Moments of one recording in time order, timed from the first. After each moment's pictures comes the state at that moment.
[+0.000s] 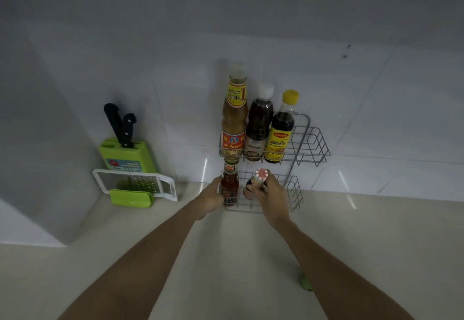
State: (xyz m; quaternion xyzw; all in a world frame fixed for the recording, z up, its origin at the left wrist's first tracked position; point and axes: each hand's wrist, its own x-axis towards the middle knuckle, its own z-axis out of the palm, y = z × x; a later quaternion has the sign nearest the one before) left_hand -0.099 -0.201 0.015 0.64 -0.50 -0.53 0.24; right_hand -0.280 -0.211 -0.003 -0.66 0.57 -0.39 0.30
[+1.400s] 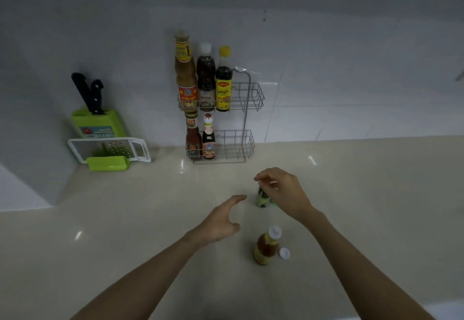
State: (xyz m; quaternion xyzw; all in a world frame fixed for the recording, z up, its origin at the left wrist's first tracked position) left_hand -0.206 0.005 -0.025 0.50 -0.68 -0.51 0.16; right_hand -0.410 -0.012 0.038 -0.74 0.55 -0.31 0.22
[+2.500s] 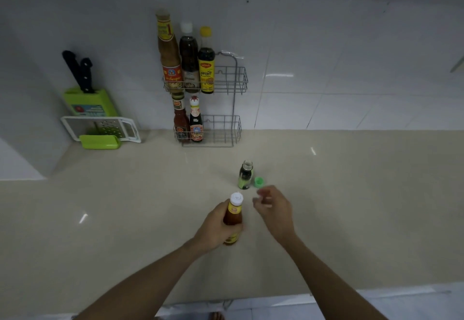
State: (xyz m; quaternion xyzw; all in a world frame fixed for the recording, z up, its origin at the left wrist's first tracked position) left_hand -0.280 0.086 -0.048 0.55 -0.61 -0.49 0.29; right_hand -0.454 0.067 -0.046 -0.57 0.65 -0.42 0.28
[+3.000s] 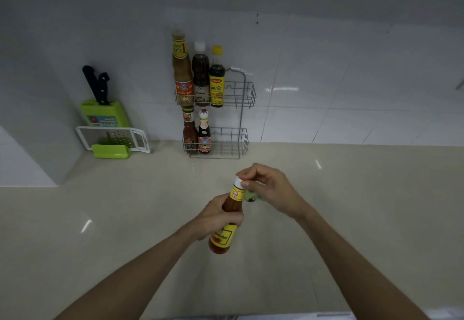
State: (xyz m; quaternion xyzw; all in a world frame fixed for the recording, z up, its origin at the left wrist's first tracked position) left_hand -0.258 0.057 0.017 0.52 -0.56 -0.59 0.25; right_hand -0.432 0.031 0.065 -0.67 0.40 -0.39 0.48
